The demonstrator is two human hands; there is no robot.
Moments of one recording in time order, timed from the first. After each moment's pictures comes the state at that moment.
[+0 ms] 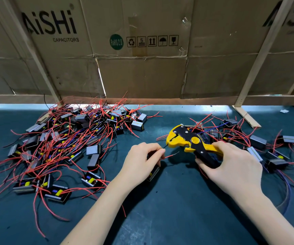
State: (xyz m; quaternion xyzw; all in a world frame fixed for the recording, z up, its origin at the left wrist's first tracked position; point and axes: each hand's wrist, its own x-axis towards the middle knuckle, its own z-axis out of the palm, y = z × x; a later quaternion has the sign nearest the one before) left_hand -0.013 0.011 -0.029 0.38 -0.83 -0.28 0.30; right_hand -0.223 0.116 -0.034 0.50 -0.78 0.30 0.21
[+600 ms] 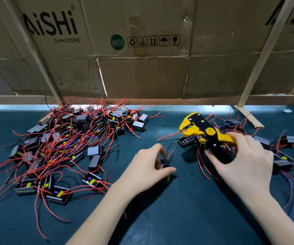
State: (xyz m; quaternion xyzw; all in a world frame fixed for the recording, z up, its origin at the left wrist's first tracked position) left_hand -0.014 0.022 -0.023 0.38 -0.85 -0.31 0.20; right_hand -0.236 0.113 -0.034 0.45 -0.79 0.35 0.23
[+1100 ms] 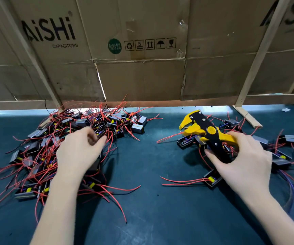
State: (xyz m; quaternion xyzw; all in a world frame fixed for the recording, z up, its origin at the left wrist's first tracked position) left_hand 0.086 -0.030 0.015 0.64 -0.70 -0.03 0.31; right_hand -0.236 0.115 -0.030 0.45 -0.78 0.39 0.18
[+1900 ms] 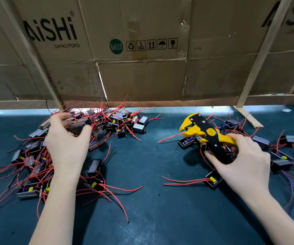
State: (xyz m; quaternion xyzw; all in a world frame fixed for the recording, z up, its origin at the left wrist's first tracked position) left_hand 0.090 -0.031 0.022 0.59 -0.57 -0.08 0.56; right_hand -0.233 0.116 -0.030 0.46 -0.78 0.40 0.15
